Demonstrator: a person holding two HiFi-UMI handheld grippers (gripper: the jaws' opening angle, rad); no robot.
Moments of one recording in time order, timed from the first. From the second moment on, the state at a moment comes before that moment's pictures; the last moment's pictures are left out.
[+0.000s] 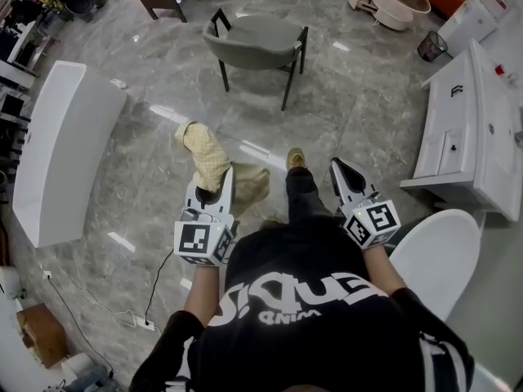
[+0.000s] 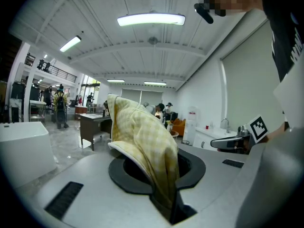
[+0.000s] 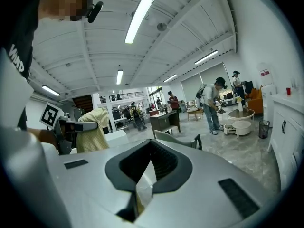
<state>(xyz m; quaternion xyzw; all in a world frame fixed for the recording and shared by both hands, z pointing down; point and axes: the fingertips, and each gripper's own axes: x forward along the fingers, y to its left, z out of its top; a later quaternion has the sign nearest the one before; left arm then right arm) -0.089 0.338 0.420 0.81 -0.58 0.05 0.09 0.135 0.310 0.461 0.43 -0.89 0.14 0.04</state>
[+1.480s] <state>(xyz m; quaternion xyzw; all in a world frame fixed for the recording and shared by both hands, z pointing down) -0.116 -0.002 0.389 0.77 -0.63 0.06 0.08 0.105 -0.074 0.438 0.36 -0.92 0.14 0.04</state>
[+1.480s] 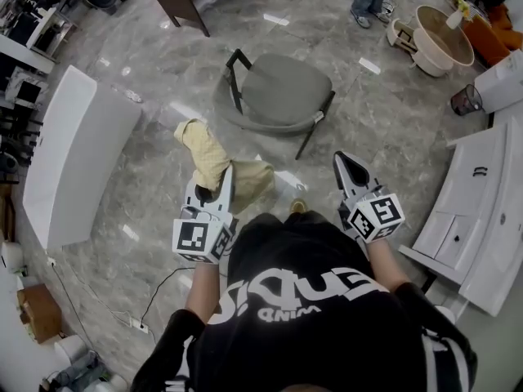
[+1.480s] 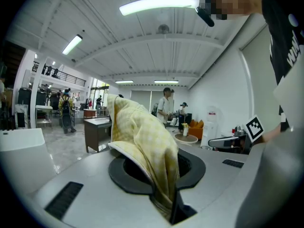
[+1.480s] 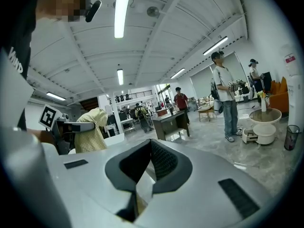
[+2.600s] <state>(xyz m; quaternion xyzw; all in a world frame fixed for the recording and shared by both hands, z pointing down) -0.156 -0.119 0.380 0.83 -0.55 0.06 0.09 0.025 -0.167 0.424 0.39 -0.91 0.14 0.03</state>
